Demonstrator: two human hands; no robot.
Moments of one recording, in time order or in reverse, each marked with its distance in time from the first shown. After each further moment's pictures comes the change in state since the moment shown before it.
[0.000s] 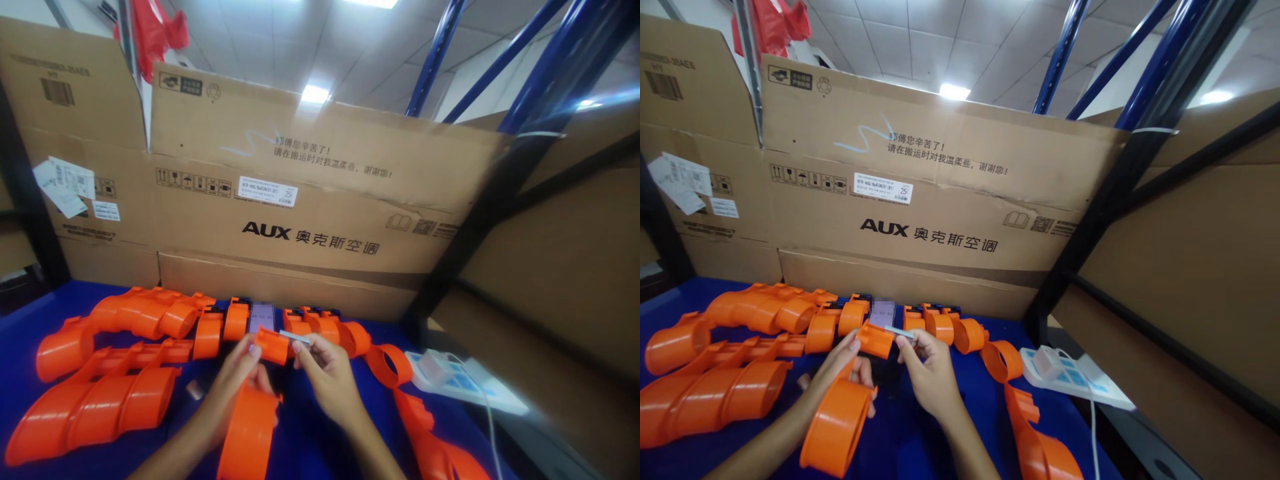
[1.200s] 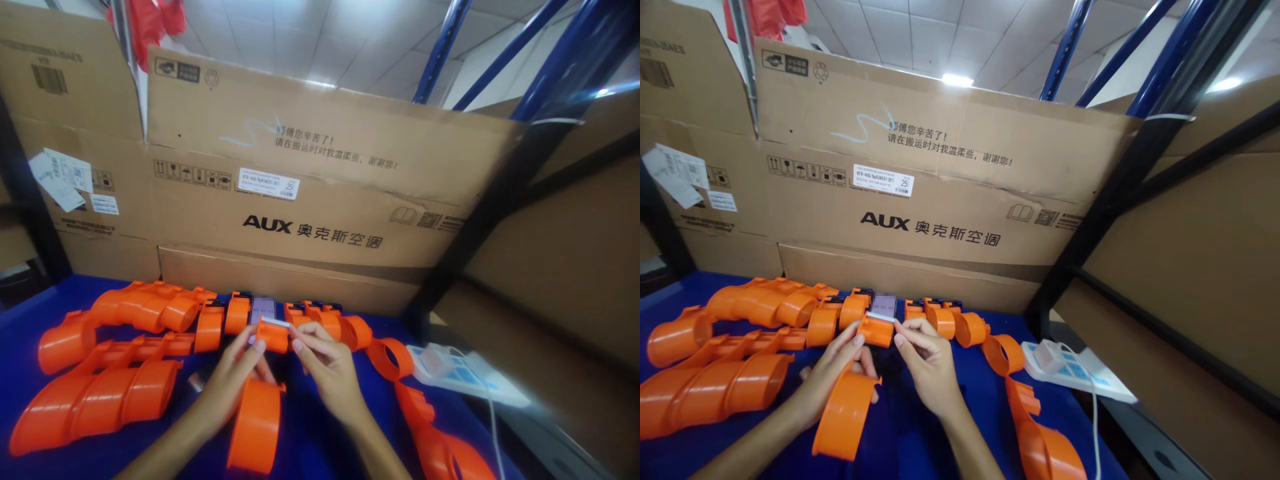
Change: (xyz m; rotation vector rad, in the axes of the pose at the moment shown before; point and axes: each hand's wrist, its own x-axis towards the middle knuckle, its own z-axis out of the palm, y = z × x) left_hand 0.002 0.000 -0.006 0.387 0.139 0.178; right_hand -0.002 0.007 -0.001 0.139 -0.072 -0.076
